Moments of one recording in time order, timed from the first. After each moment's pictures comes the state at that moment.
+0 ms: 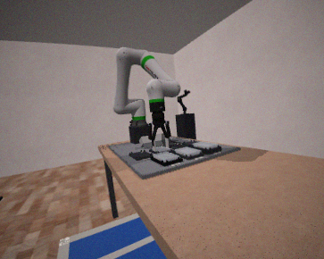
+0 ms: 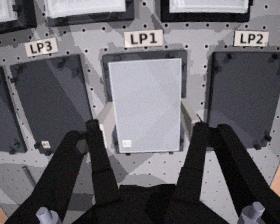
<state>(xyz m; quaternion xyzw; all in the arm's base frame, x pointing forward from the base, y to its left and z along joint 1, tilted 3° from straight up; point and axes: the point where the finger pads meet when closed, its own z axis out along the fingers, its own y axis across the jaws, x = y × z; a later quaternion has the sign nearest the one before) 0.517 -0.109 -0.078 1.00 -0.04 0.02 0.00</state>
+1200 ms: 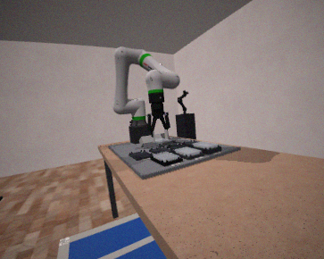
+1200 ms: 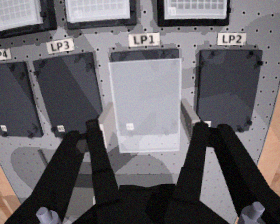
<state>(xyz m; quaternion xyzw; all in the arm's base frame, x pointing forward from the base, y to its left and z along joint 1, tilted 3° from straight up) 0.514 -0.108 -0.024 1.00 -0.04 0.02 0.00</state>
